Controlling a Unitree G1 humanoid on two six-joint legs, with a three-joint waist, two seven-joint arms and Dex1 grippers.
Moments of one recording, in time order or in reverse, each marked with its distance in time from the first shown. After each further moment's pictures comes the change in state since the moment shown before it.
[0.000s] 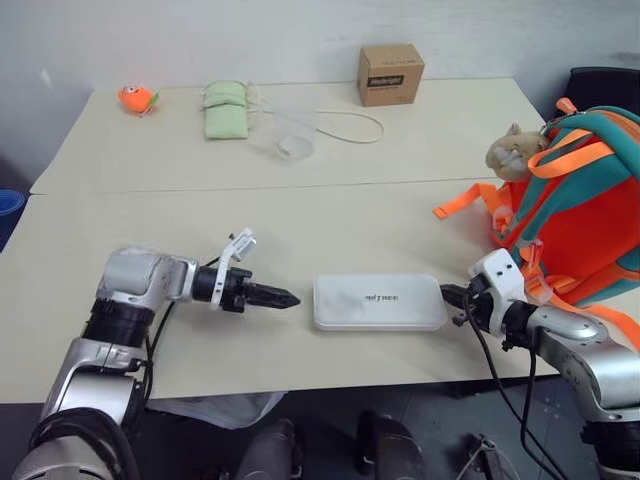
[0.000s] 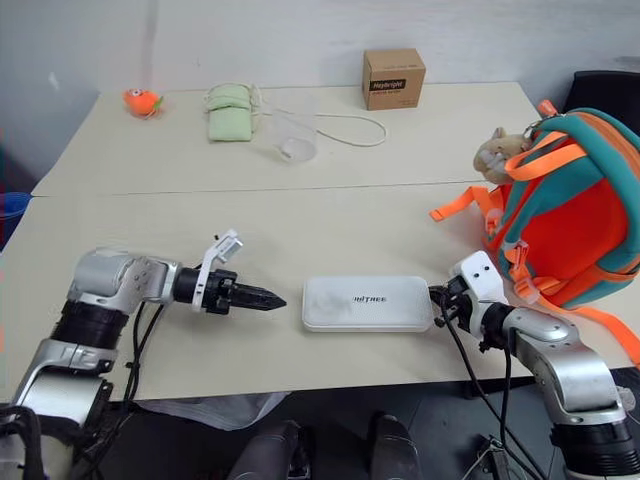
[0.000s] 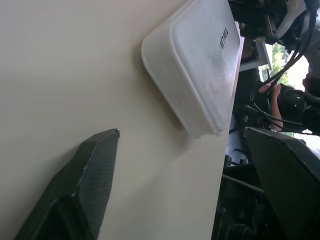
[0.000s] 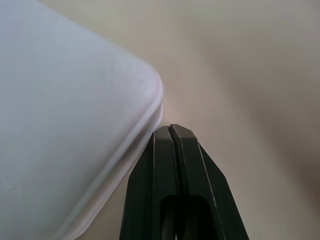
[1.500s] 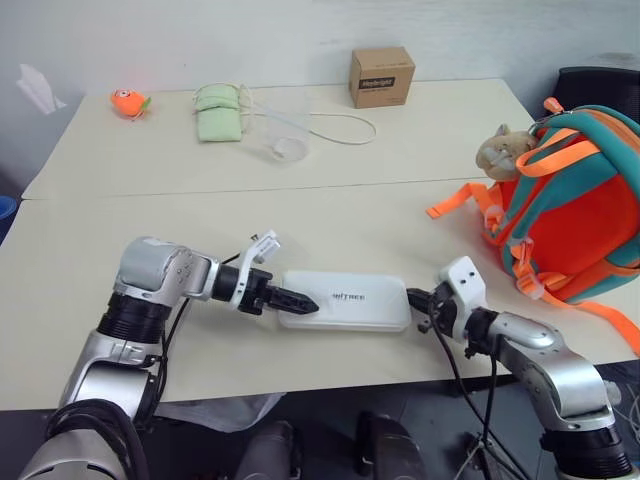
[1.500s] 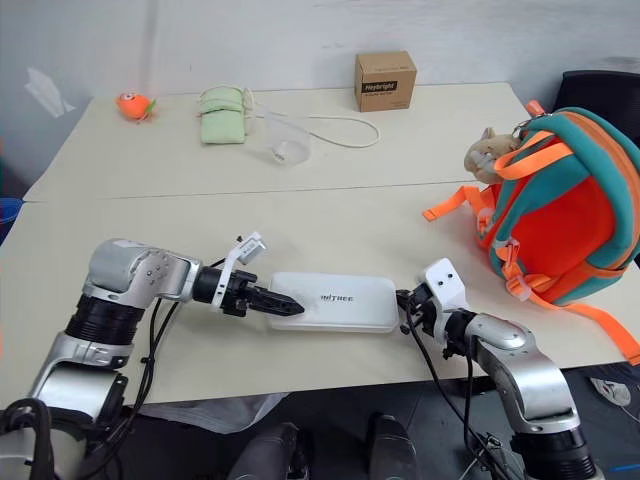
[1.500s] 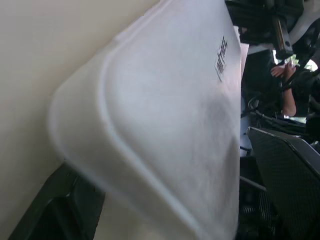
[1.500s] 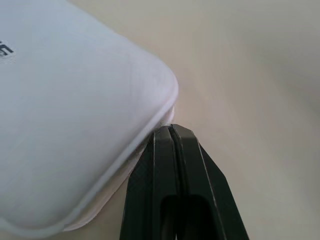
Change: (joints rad) left arm -0.002 -0.088 -0.008 -0.115 -0.066 0.113 0.173; right arm -0.019 0.174 0.094 -0.084 -0.057 0.009 -0.029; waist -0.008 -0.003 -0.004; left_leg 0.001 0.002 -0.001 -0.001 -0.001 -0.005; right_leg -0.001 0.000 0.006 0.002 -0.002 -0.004
